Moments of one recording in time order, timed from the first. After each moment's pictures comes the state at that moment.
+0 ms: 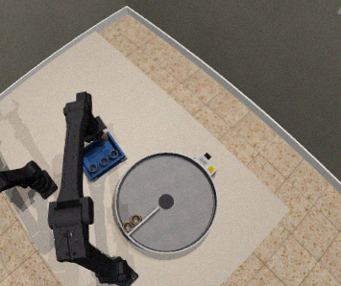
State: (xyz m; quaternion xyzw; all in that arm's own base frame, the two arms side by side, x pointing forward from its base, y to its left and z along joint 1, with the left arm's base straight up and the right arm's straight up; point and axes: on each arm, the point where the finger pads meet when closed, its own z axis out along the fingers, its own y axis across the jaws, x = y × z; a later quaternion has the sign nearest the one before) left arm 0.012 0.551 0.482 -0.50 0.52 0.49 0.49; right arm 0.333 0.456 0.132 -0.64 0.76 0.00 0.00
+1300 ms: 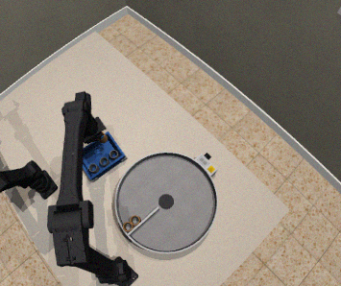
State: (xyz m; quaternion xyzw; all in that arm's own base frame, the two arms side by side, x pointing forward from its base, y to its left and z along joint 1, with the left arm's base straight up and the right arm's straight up) left arm 0.012 0.551 0.482 -0.50 0.52 0.49 0.49; right arm 0.326 0.445 0.147 -0.65 0.76 0.00 -0.01
